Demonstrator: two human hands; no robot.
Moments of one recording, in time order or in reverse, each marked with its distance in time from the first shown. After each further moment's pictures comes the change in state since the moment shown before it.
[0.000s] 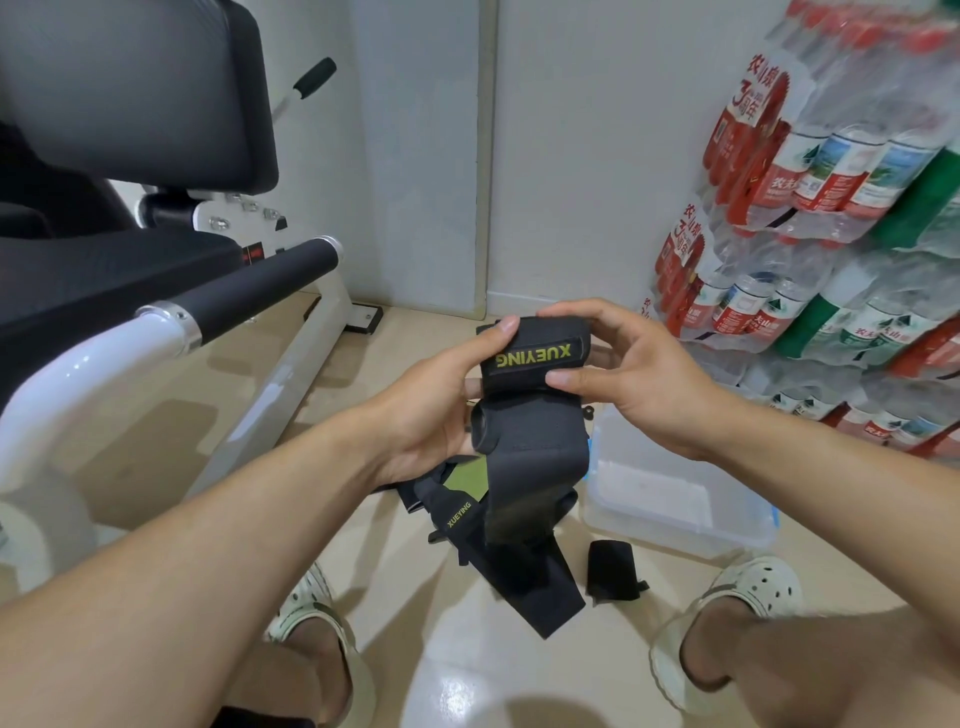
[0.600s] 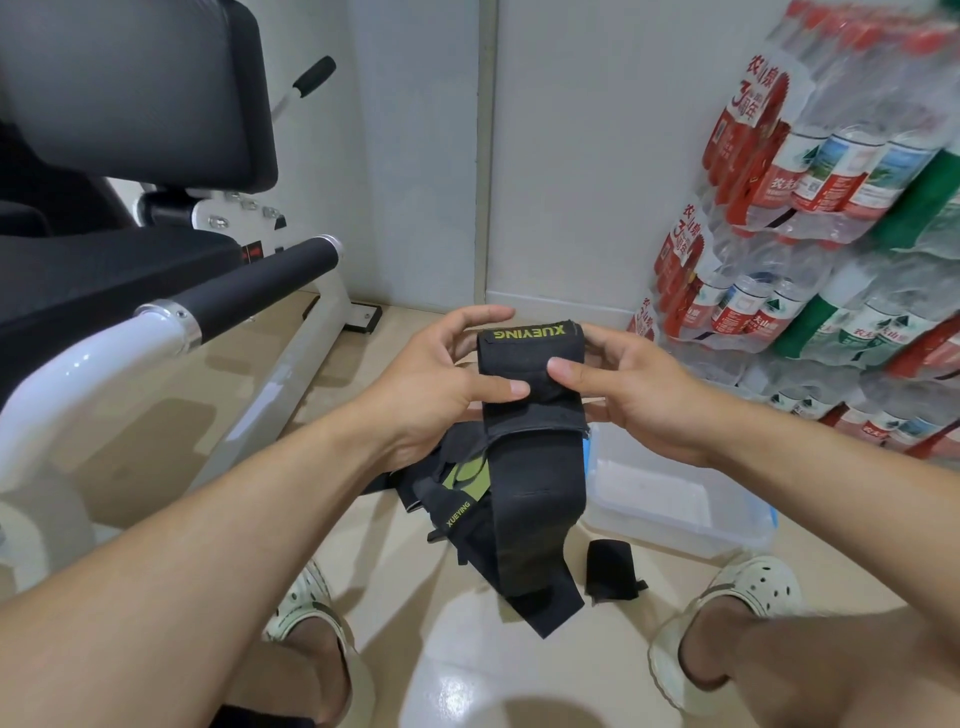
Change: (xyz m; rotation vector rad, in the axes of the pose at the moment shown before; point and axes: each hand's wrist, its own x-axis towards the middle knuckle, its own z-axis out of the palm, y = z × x) left_hand 0.005 0.000 -0.005 0.083 0.127 0.301; right_hand -0.001 0.003 0.000 0.049 -0.079 0.224
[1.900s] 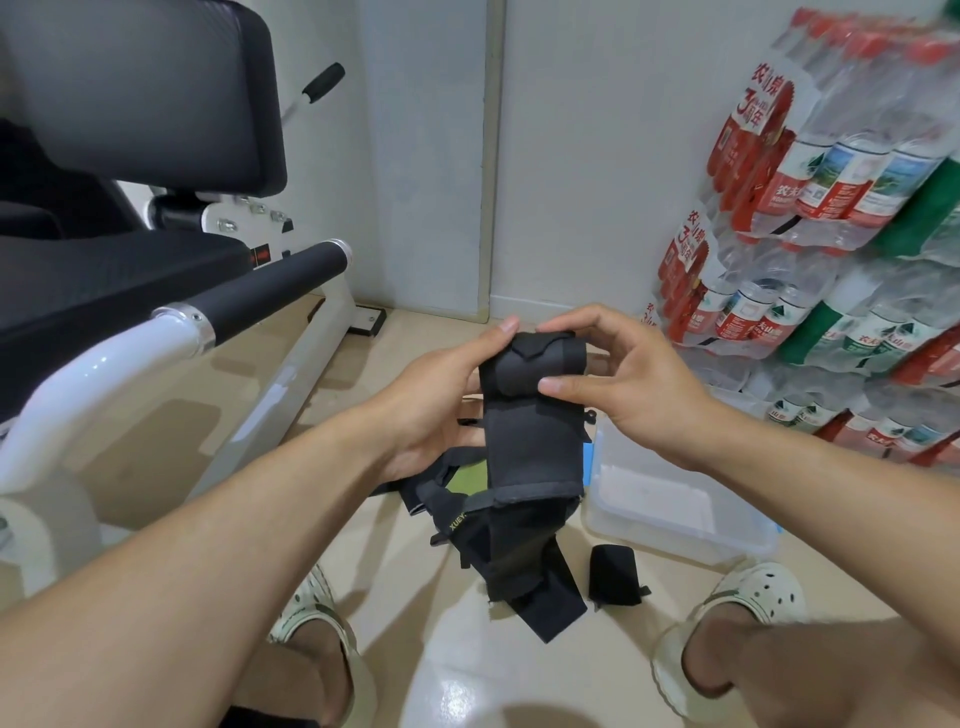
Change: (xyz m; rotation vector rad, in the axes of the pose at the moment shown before) left_hand -0.008 0.008 0.002 0.042 -0.013 -0.257; right_hand 0.000 -0.004 0.011 -0.137 0.146 -0.239
